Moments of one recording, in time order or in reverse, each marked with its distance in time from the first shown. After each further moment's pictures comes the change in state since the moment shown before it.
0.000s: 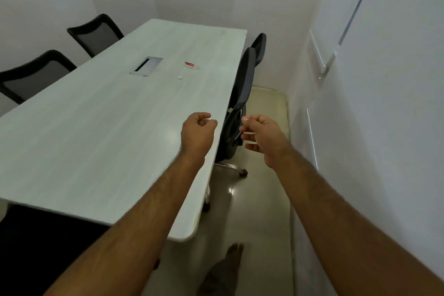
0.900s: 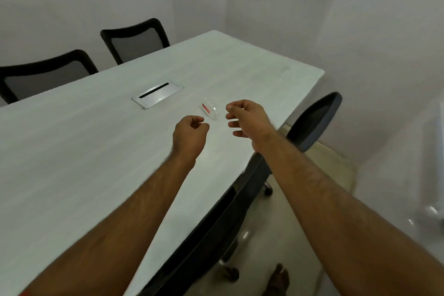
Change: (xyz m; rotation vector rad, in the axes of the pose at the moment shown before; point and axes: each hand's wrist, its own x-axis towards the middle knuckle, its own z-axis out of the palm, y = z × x) left_hand 0.527 0.033 0.260 0.022 0.475 -0.123; right_hand 0.650 -0.145 0.005 -0.187 -0.513 -0.143
